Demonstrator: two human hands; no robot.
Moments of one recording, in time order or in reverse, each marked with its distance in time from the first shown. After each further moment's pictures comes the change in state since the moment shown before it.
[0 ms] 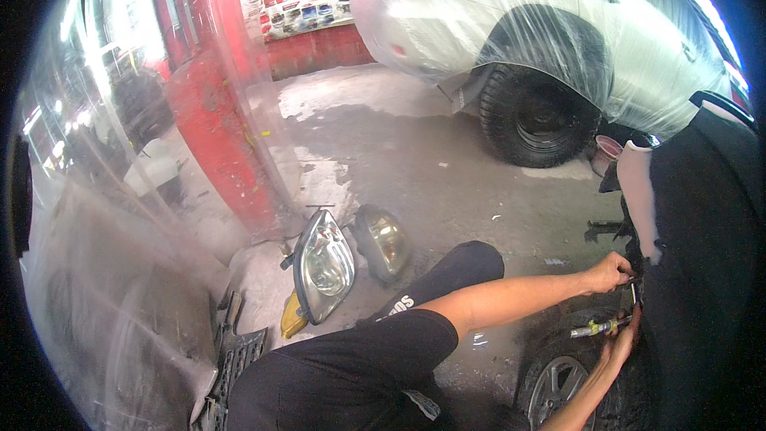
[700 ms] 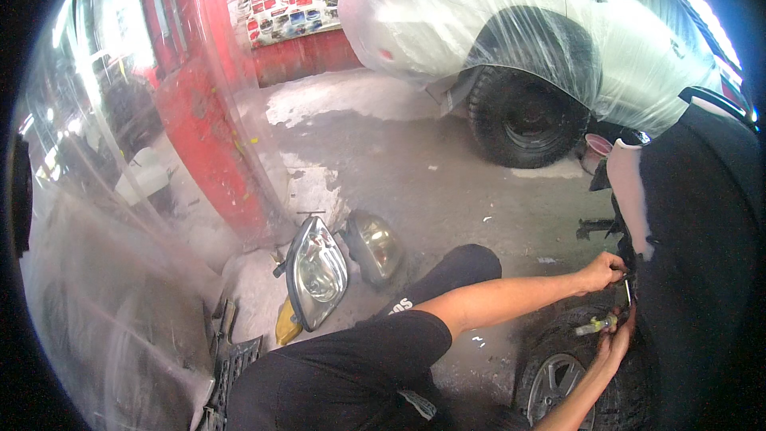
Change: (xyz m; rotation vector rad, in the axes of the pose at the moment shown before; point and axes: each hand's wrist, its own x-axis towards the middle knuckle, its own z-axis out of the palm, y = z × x) left_hand -0.007 0.003 0.003 -0.034 -0.003 0.022; right_hand -0.003 -0.007 -0.001 0.114 -0.025 0.070
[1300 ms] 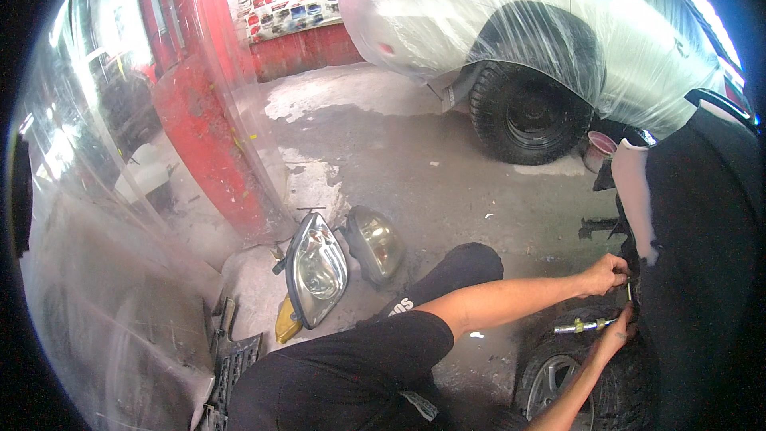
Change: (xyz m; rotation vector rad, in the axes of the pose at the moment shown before) left_hand 0.003 0.000 -0.003 0.017 -0.024 0.032; right_hand -0.031 0.012 0.046 -0.241 0.195 -0.386
